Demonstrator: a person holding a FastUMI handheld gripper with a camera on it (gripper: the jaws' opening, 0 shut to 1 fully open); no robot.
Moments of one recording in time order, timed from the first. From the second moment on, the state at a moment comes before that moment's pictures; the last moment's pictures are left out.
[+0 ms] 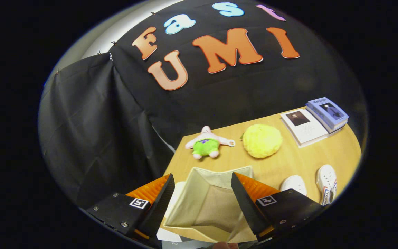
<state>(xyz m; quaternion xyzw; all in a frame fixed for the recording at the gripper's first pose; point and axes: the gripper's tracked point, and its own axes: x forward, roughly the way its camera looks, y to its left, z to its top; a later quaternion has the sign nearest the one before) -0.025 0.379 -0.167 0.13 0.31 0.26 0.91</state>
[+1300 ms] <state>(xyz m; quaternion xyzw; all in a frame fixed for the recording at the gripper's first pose) -0.022 0.155 -0.390 0.02 0.43 0.12 0.89</state>
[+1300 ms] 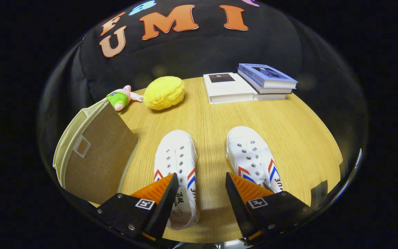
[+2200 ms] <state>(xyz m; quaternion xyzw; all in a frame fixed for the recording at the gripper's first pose) -0.040 0.183 -0.421 0.12 0.48 0.16 0.85</state>
